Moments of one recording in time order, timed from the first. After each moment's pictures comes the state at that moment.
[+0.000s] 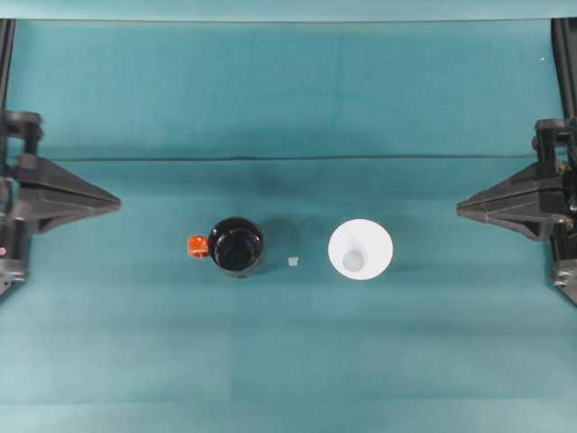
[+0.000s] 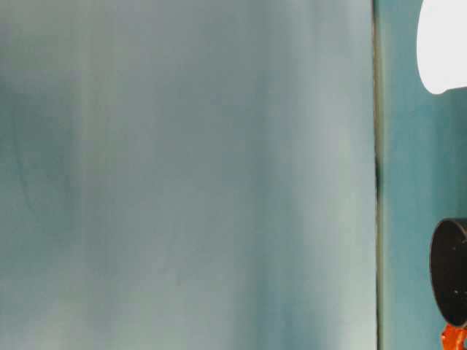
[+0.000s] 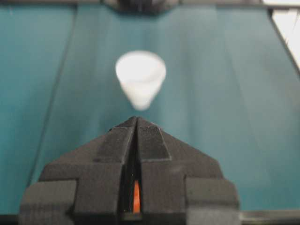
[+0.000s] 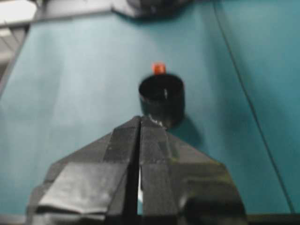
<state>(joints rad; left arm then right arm) 0.00 -0.87 1.02 0.01 0.19 -0.05 -0.01 -0.97 1.10 0.06 0.14 0.09</state>
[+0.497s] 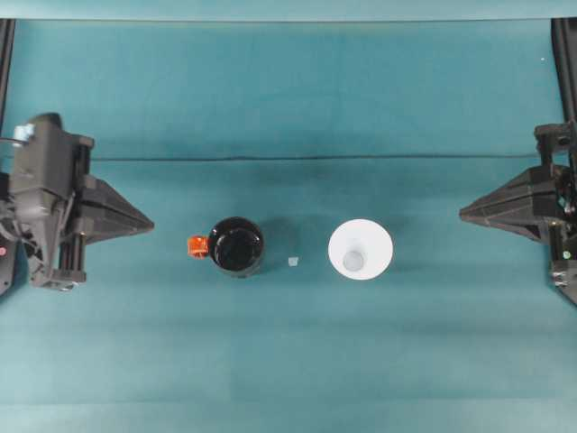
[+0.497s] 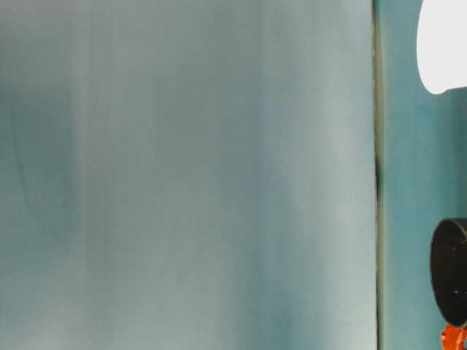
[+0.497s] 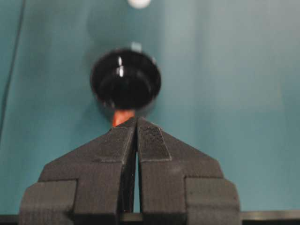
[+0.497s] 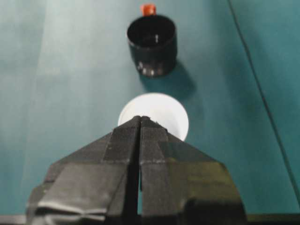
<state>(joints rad) -0.01 -0.65 0.91 0.01 0.42 -0.09 -0.02 -0.96 1.08 0.06 0.32 0.09</state>
